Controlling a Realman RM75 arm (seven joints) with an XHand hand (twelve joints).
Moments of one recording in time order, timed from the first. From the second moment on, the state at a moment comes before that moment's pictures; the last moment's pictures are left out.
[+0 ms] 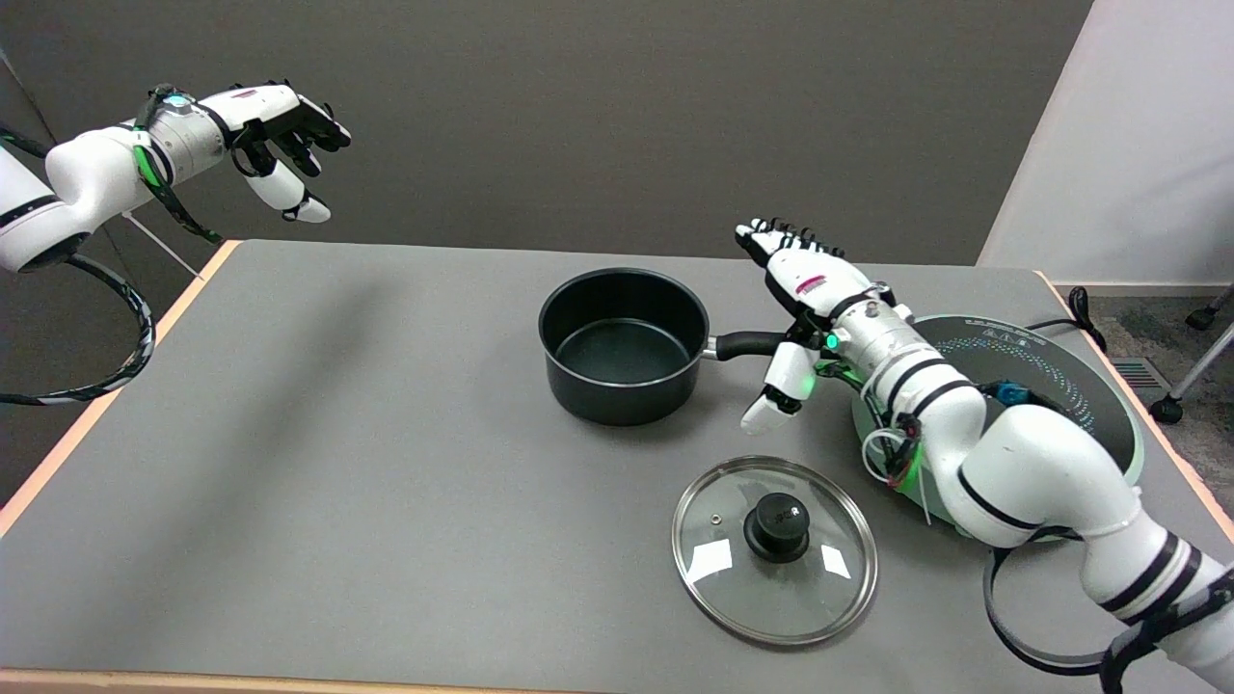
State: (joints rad) arm 0.04 -0.93 -1.86 1.82 2.50 0.51 -1.58
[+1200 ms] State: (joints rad) arm 0.18 -0.92 -2.02 1.77 2.63 0.69 -1.66
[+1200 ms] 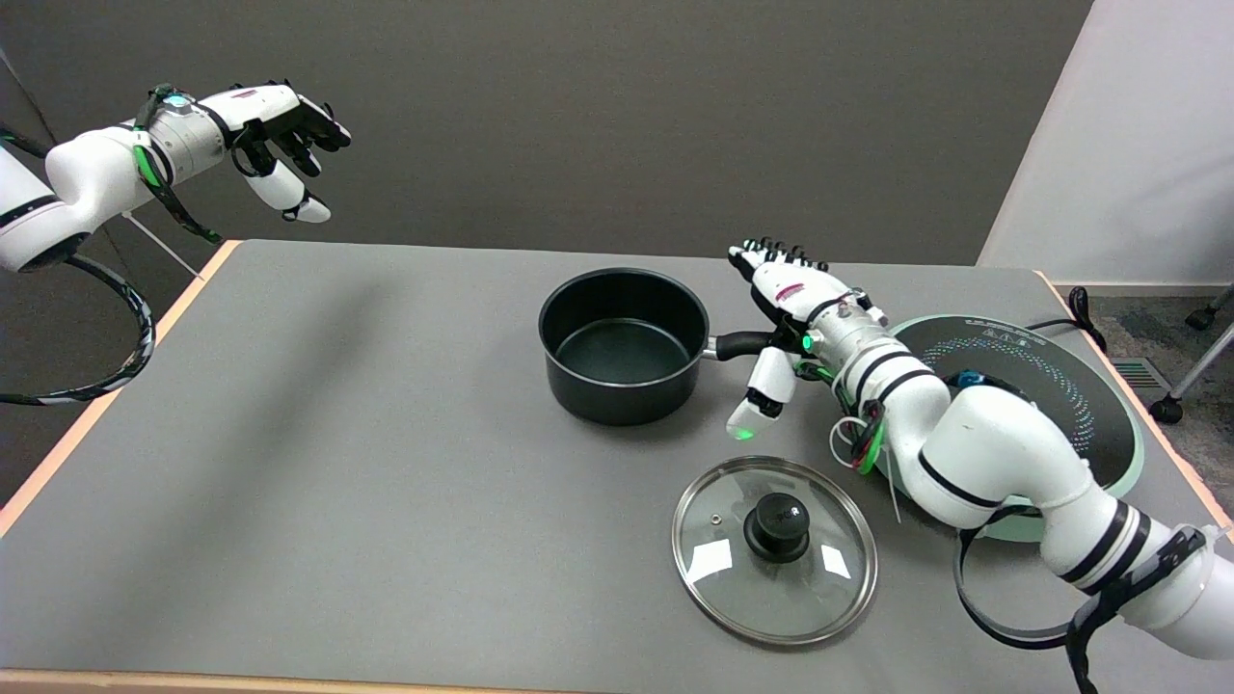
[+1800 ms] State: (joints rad) arm 0.22 -0.91 -2.02 1.78 2.72 0.85 -1.73
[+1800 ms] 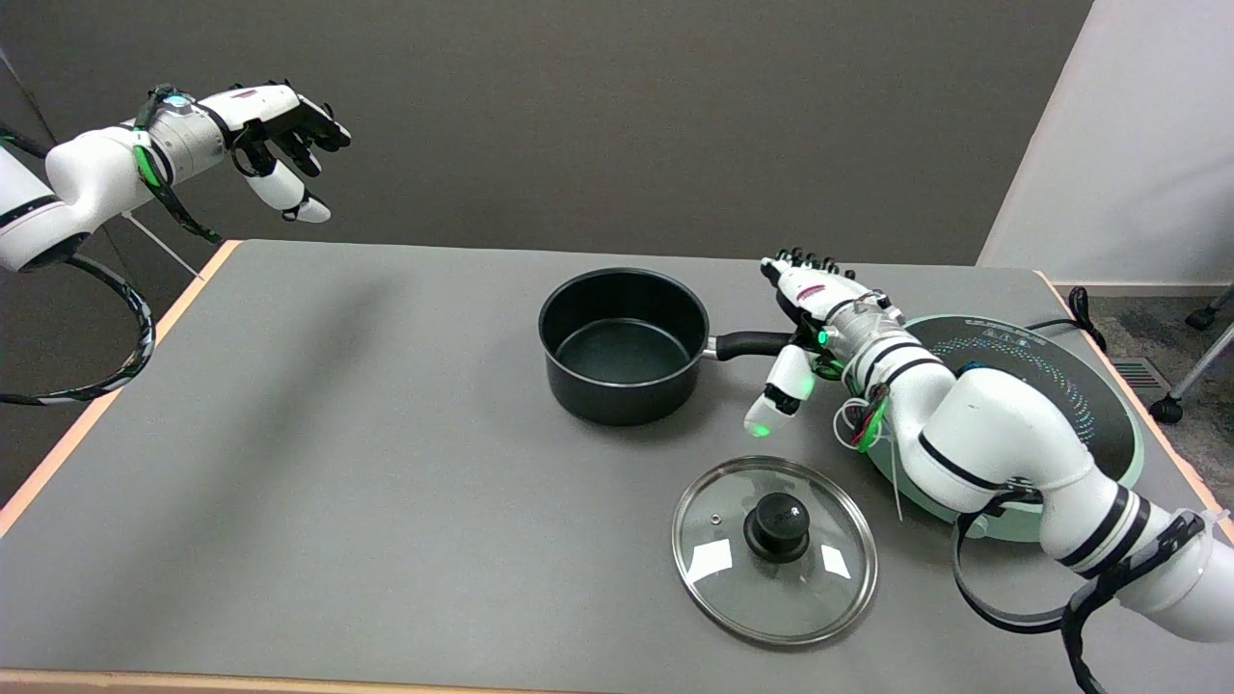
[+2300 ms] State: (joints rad) arm 0.30 -0.93 -2.11 1.80 2.75 0.95 -1.74
